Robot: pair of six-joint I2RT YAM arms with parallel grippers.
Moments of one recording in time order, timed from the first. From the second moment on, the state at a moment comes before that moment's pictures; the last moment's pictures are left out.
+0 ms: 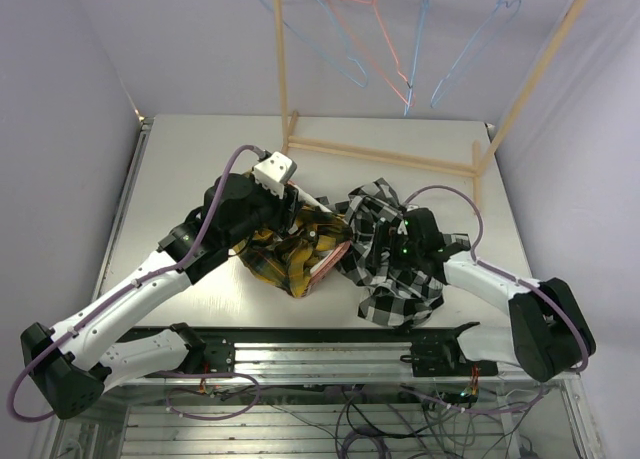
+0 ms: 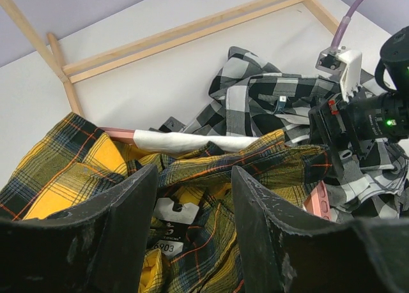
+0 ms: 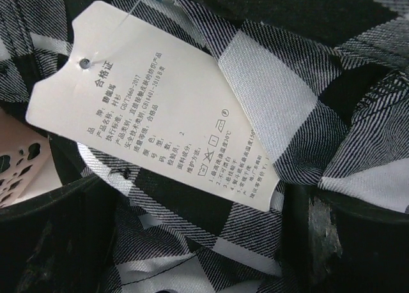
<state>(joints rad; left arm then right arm) -0.75 1.02 0.99 -0.21 -0.08 -0.05 0.42 1.27 0.52 -0.14 -0.10 0.44</state>
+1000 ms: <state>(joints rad) -0.75 1.00 0.98 -0.21 -0.17 -0.06 0.55 0.95 0.93 -0.39 -0.02 0.36</state>
